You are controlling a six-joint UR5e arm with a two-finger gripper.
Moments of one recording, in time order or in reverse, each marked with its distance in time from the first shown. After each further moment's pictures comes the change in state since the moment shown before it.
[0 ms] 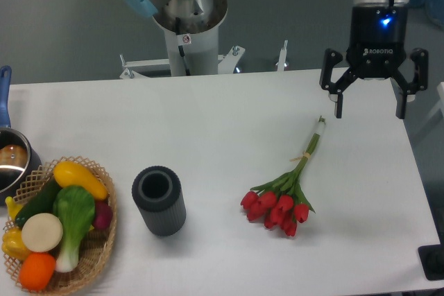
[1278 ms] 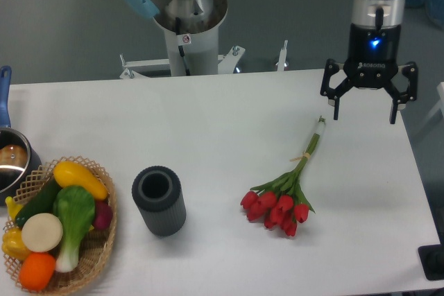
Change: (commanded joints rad) arm 0.028 0.000 -0.130 -0.081 0.175 0.350
